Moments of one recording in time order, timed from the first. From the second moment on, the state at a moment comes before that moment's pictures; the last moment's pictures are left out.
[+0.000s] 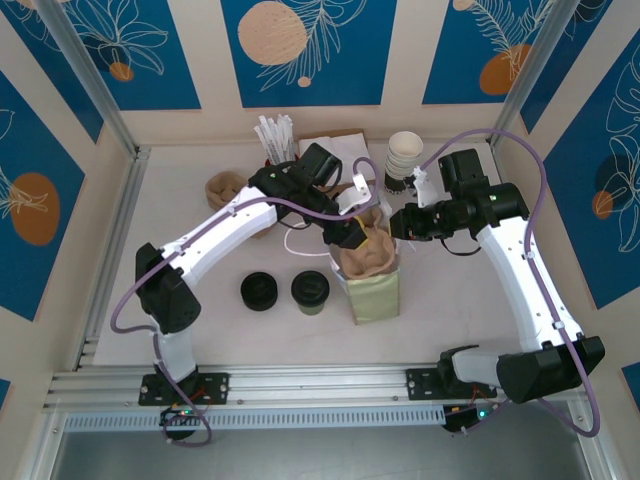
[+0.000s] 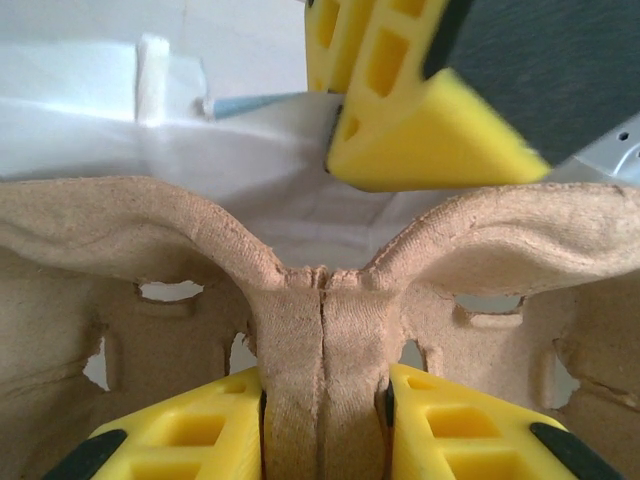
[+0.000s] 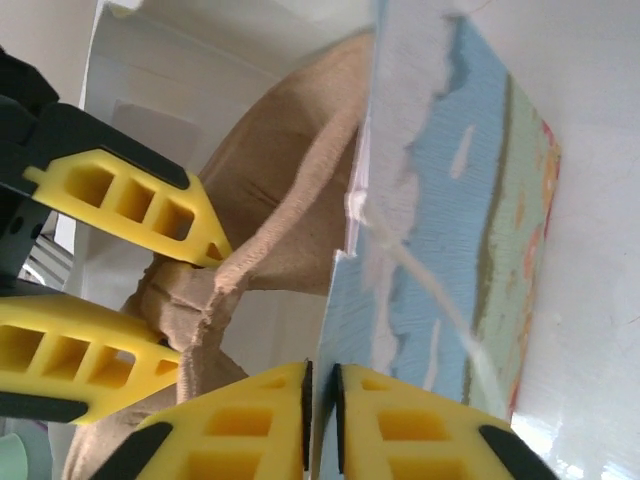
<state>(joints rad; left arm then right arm) -0.79 1.86 1.88 -0.94 0.67 0.29 0.22 1.26 1.45 -1.25 -0.53 0.17</state>
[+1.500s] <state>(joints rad) -0.79 1.92 1.96 -0.92 0.63 0.19 0.23 0.94 1.25 -1.36 -0.49 0.60</state>
